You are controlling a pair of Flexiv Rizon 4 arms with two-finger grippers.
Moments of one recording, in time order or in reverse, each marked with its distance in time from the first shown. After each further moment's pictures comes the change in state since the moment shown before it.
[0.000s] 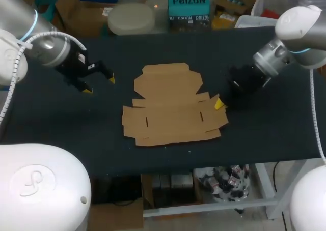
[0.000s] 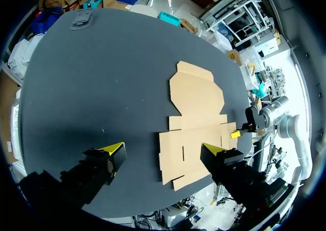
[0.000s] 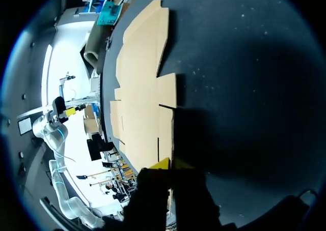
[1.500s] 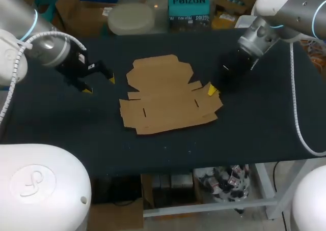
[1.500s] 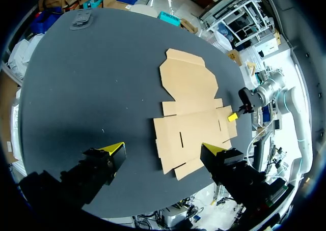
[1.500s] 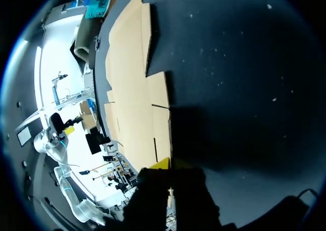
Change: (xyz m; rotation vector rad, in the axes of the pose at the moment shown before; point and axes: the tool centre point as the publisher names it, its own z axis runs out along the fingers) left arm 0.000 0.000 0.000 0.000 0.000 0.000; right arm 0.003 0.068 -0.010 0.149 -0.040 0.048
